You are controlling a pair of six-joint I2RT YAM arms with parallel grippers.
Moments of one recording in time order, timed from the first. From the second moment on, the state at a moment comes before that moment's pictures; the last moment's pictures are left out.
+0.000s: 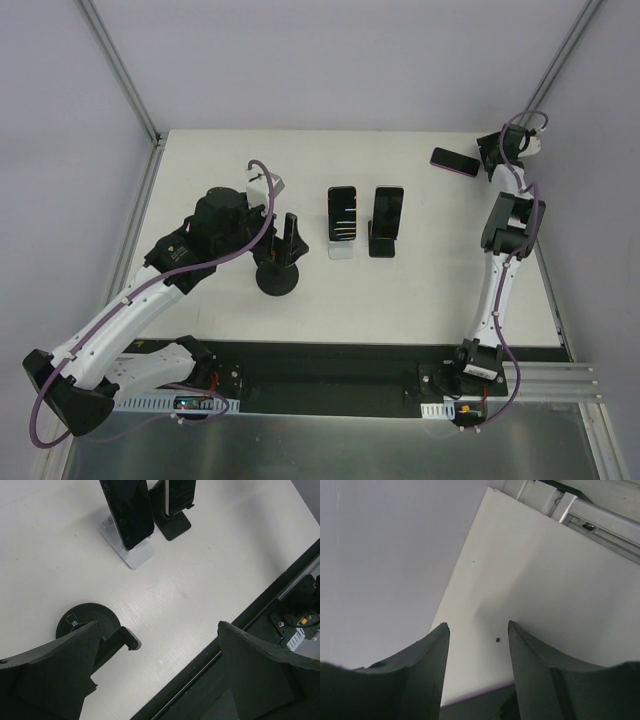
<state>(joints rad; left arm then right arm) -0.65 0.98 1.06 -0.58 0.20 -0.28 -0.25 2.68 2.26 -0.06 0.06 0.96</state>
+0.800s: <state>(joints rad) -0.64 0.94 1.03 -0.57 0.21 -0.28 -0.25 2.42 1.78 0.10 -0.30 0.97</state>
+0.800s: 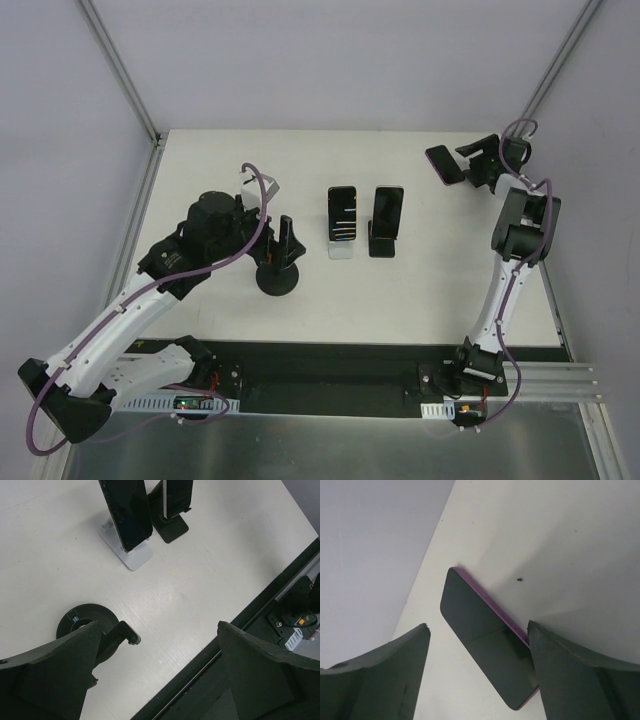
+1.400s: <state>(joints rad) -0.64 0.92 1.02 -0.56 0.23 -0.28 -0.10 2.51 2.31 -0.65 -0.16 0.21</state>
